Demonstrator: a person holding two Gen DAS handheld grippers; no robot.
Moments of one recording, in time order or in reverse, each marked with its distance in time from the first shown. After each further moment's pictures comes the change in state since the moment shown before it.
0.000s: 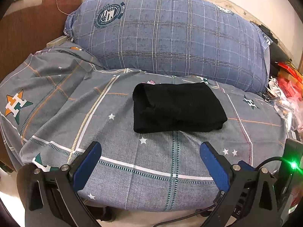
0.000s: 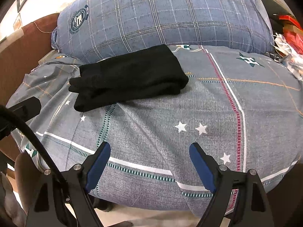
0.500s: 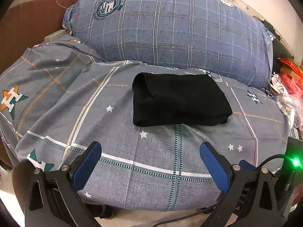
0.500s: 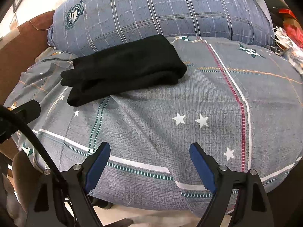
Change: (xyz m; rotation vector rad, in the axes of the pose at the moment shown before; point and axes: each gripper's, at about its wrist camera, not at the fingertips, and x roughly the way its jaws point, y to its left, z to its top) left arm 0.022 0.002 -0.006 -0.002 0.049 0.000; right arm 0.017 -0.006 -0.005 0.017 0.044 -0.001
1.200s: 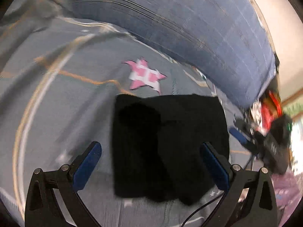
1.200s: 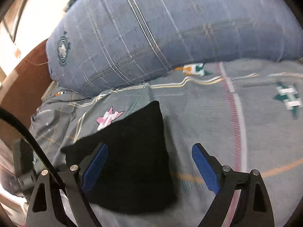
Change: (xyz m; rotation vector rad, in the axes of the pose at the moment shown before) left arm 0.164 0.052 0.094 -0.229 0.310 -0.390; right arm 0.090 -0.066 0.196 0.104 0.040 0.258
